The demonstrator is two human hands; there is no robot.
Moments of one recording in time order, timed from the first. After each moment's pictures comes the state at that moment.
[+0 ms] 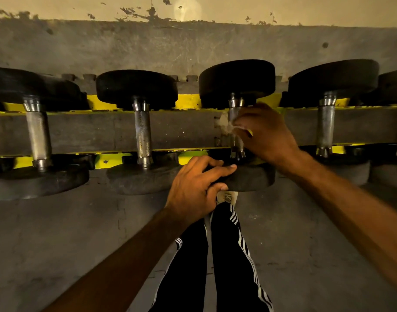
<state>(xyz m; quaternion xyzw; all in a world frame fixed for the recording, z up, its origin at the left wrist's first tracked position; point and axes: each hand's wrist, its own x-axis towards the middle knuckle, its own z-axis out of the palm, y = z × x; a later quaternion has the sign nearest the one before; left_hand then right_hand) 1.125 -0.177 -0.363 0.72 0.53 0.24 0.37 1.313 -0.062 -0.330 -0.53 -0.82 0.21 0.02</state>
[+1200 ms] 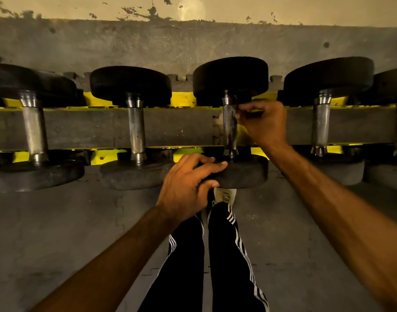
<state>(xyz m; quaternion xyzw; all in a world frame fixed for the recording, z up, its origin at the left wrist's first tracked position) 1.129 -0.181 -0.359 0.71 0.54 0.25 0.37 1.330 -0.056 -0.372 -0.69 -0.58 0.35 0.26</state>
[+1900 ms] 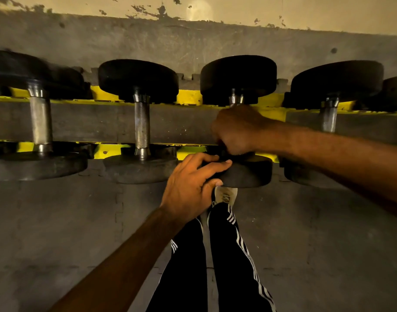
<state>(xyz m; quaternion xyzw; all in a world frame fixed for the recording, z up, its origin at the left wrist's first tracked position) 1.136 -0.189 -0.360 0.70 0.56 0.26 0.36 1.272 -0.036 -0.314 -0.36 -0.87 0.17 -0.28</state>
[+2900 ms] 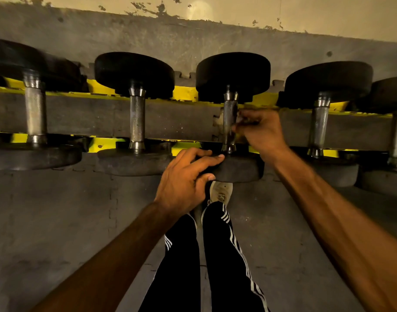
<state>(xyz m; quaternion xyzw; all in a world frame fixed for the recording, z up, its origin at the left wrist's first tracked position) 1.138 -0.193 -0.353 0.68 0.58 0.24 0.36 1.325 -0.074 -0.358 -0.70 -0.46 0.51 0.21</state>
